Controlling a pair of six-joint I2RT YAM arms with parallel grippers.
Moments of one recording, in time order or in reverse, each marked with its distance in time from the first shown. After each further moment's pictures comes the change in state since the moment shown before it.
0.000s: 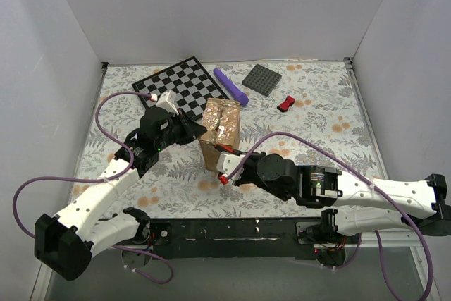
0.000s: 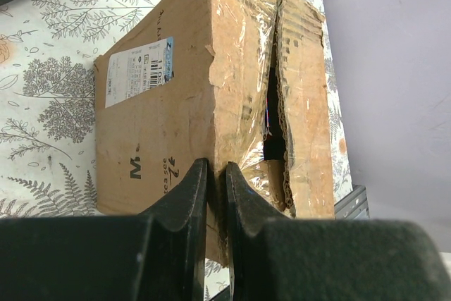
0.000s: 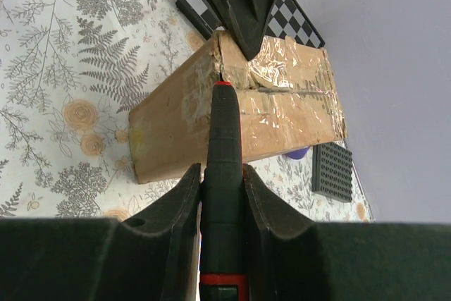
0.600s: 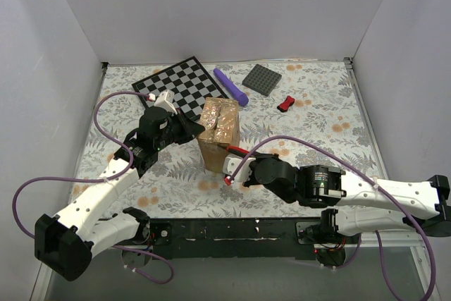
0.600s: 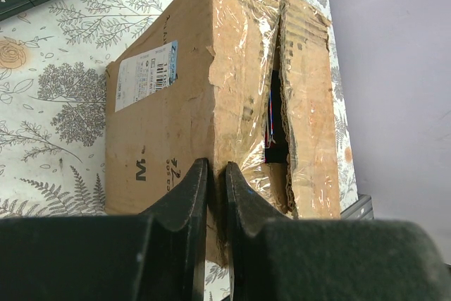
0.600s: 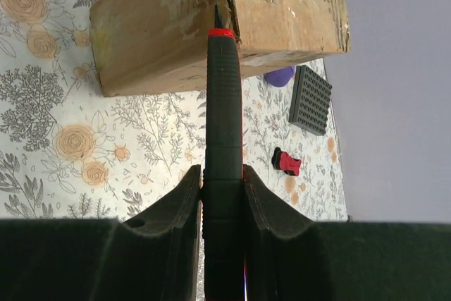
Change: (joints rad) left arm 0.008 0.001 0.001 -0.002 -0.026 0.002; right arm -0.002 -0.018 0.006 -0.250 0.127 -0.011
